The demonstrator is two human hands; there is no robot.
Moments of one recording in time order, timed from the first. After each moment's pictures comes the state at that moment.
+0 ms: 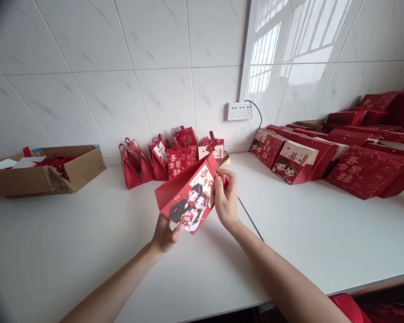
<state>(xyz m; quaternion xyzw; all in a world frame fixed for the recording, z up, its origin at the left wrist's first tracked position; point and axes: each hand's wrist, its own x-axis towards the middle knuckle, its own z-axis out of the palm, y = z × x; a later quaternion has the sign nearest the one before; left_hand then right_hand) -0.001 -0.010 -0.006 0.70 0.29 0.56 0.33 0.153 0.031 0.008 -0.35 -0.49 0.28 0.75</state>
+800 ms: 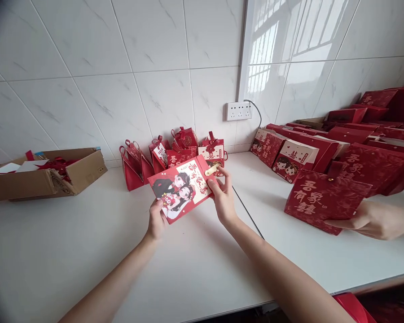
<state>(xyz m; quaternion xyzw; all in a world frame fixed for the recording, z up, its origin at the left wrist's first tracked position) -0.010 0.009 -0.004 0.47 0.35 0.65 0.49 0.150 0.033 0.010 -0.32 -0.40 0.51 0.69</state>
